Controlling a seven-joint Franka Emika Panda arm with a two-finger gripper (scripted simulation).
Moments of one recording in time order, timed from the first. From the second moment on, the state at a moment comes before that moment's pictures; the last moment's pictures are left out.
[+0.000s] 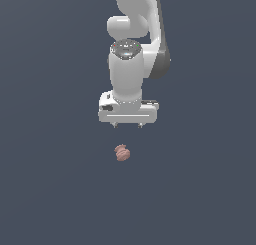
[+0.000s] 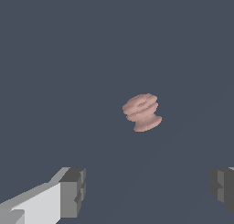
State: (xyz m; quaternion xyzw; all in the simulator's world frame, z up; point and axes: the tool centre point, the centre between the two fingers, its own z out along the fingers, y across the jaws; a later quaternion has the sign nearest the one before) arm 0.015 0.000 0.190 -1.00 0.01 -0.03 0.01
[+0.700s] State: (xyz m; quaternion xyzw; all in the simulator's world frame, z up) arm 0.014 0.006 0.193 -1.00 0.00 -0.03 0.01
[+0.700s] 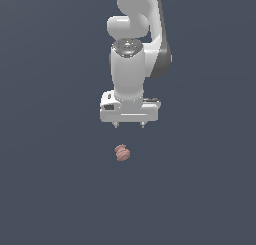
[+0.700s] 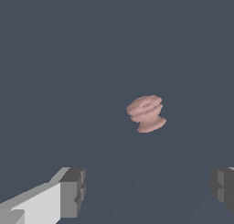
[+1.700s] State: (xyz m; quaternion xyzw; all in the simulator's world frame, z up) arm 0.042 -0.012 0.139 -0.99 -0.12 -0.01 0.00
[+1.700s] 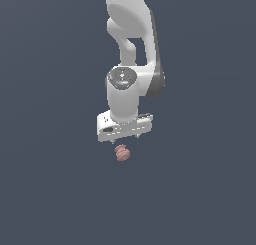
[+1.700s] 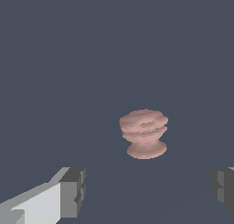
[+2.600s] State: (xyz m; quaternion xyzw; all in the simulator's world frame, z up) arm 0.059 -0.027 0.090 -0.98 -0.21 0.00 0.00
